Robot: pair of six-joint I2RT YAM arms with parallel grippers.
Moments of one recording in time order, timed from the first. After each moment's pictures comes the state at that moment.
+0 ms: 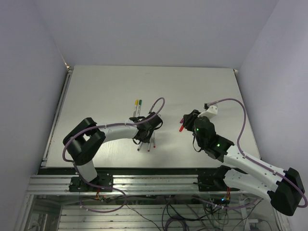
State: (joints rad) left arm -0.90 1.73 0.99 -0.45 -0.26 -0.40; right arm 0.78 0.90 0.54 0.00 0.65 0.66
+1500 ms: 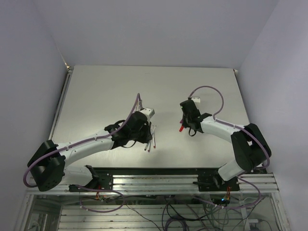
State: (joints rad) left arm -0.90 1.28 0.78 -0.24 -0.02 -0.51; right arm 0.52 1.53 0.80 -0.21 0.41 0.49
